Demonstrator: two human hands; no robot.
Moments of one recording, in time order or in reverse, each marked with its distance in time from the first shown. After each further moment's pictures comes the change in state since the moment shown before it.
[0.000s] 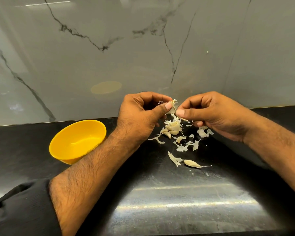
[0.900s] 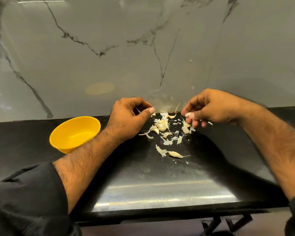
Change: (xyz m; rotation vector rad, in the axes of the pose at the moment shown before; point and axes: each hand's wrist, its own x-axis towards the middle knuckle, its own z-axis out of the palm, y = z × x) left_hand 0.001 -0.009 -0.015 0.498 0.019 0.093; right_hand -0.011 -0.012 -0.043 -0.506 0.056 0.231
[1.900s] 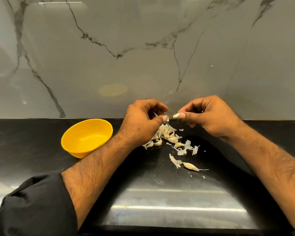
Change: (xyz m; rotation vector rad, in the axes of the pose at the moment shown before) left_hand 0.003 0.007 -0.002 -0.010 -0.028 -0.070; right_hand 0.022 -0.022 0.047 0.280 0.243 -0.285
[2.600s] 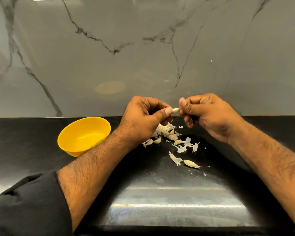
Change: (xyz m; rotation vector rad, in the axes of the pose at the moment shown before) left_hand -0.003 0.002 0.000 -0.291 -0.096 0.052; right_hand -0.005 -0.004 0.009 0.332 -0.078 0.093
